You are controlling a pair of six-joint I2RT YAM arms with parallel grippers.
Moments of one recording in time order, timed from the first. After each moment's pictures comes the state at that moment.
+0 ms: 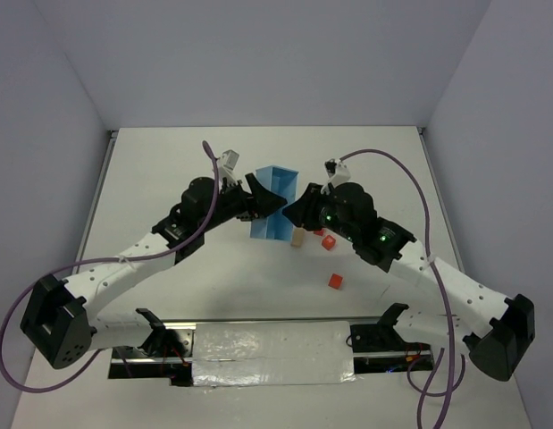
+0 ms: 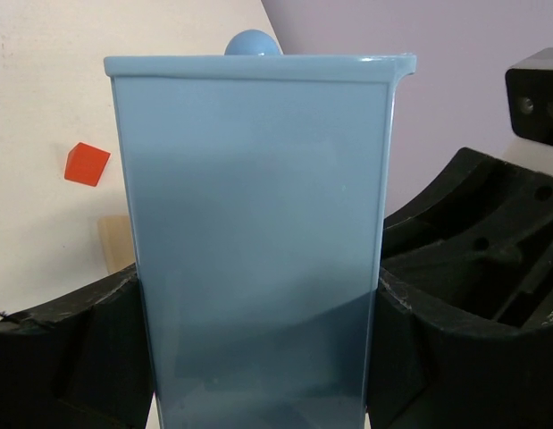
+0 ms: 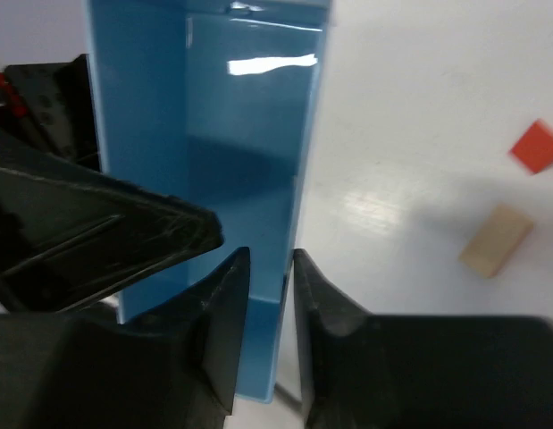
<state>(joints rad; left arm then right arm) -0.66 1.21 0.86 0.18 0.19 -0.82 0.74 1.02 0.87 -0.18 0.00 0.73</state>
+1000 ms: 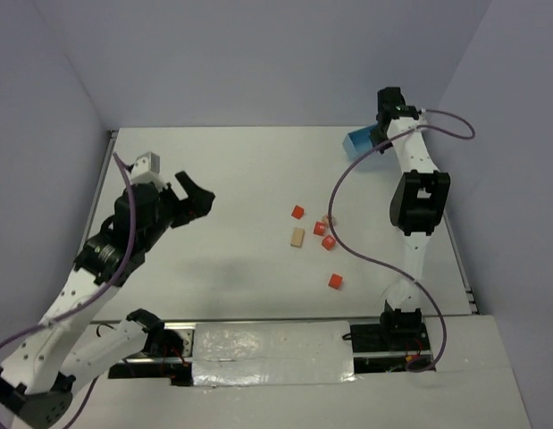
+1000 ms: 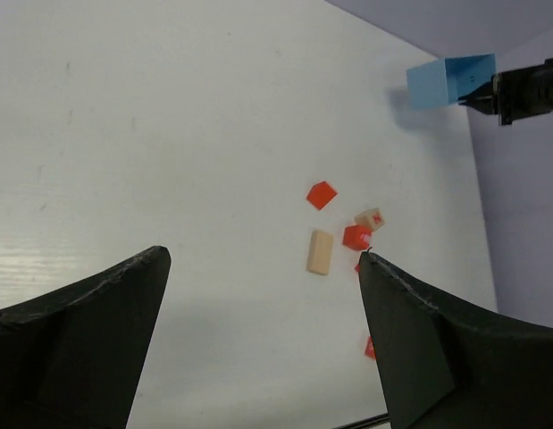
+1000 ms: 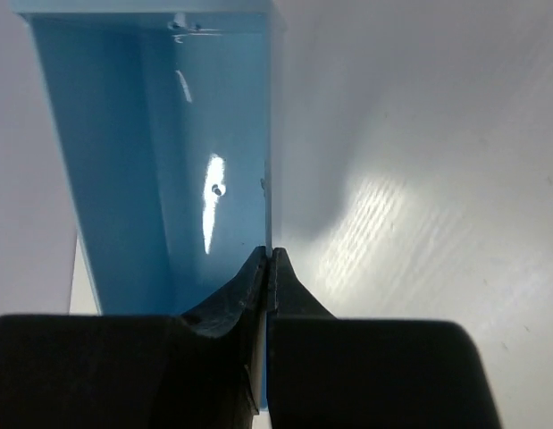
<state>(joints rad) -0.48 0.86 1.03 -0.53 -0.21 -0.71 -0.01 2.22 2.12 -0.90 0.33 1.10</state>
